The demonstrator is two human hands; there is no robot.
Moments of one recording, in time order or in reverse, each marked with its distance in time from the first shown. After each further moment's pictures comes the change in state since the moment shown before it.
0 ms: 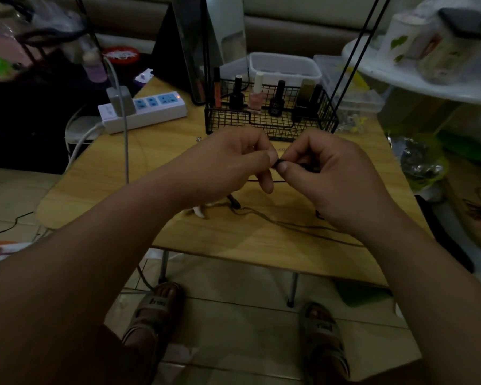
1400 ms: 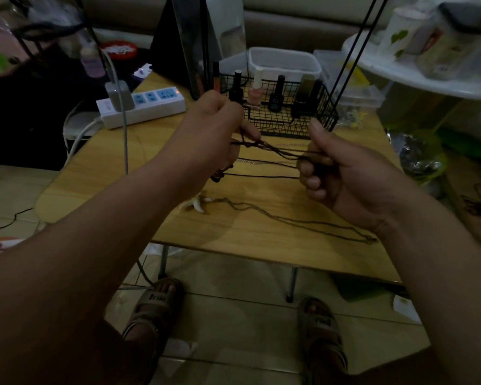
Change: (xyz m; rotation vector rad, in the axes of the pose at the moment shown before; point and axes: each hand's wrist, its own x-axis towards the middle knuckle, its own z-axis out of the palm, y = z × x) left_hand 0.002 0.006 -0.001 -0.276 0.397 -0.035; right_hand 0.008 0.006 -0.016 0.744 -0.135 0.538
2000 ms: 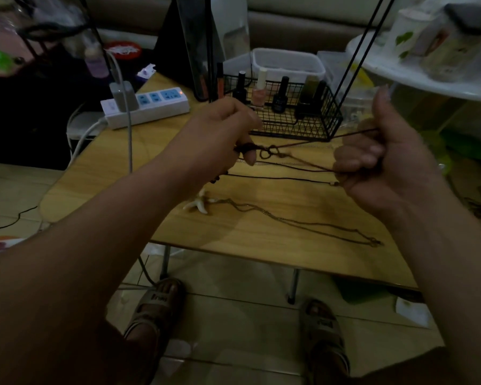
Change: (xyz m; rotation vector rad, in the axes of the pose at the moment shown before) left_hand 0.003 -0.004 -0.007 0.071 -0.083 -0.033; right_hand 0.001 -0.014 -0.012 0.506 0.230 -0.138
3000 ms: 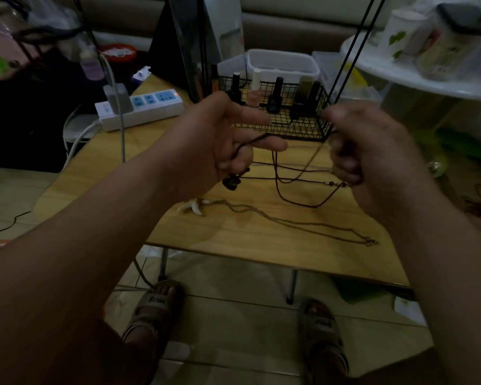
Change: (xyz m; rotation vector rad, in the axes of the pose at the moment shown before) left_hand -0.003 0.012 0.004 -0.415 -0.213 -0.138; right_hand -0.005 0.000 -0.004 -0.616 -0.087 -0.272
